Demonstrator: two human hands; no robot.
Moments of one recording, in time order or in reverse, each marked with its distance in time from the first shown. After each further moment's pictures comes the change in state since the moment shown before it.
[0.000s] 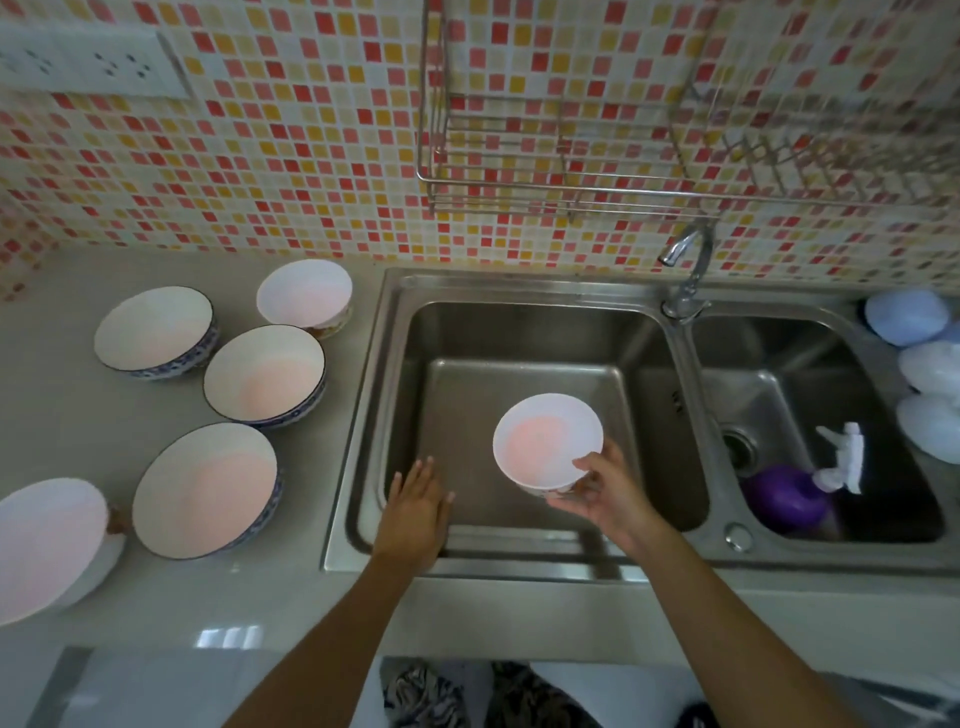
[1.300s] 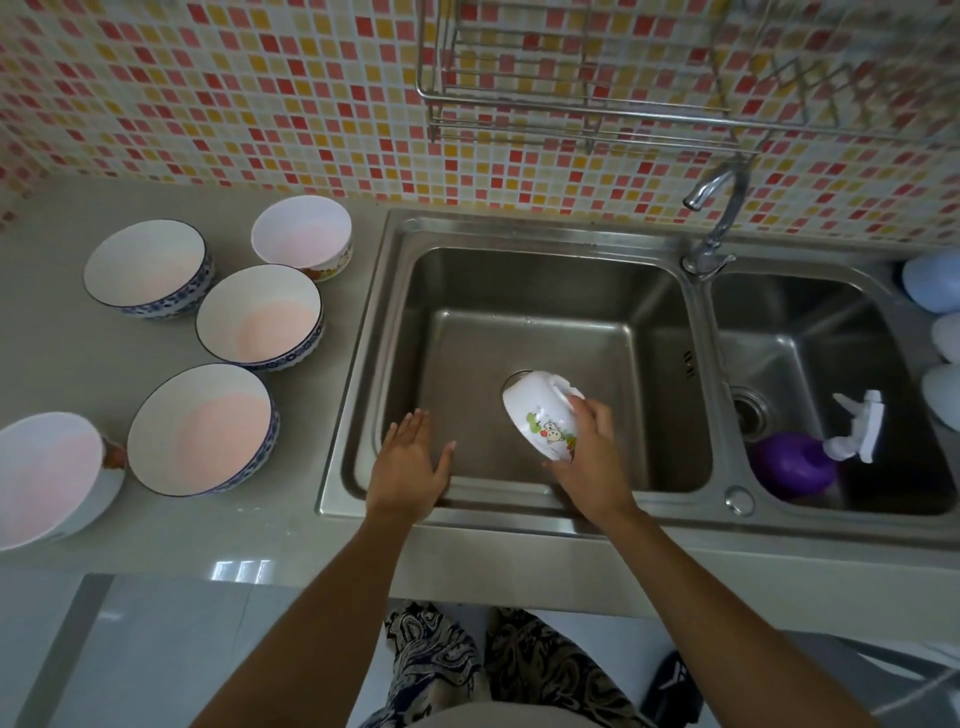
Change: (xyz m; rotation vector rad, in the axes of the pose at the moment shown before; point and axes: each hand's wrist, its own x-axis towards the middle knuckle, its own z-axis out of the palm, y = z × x) left_hand -0.002 0.000 0.005 0.032 0.093 -0.097; right_hand 0.014 0.041 -0.012 -1.282 0.163 -0.666
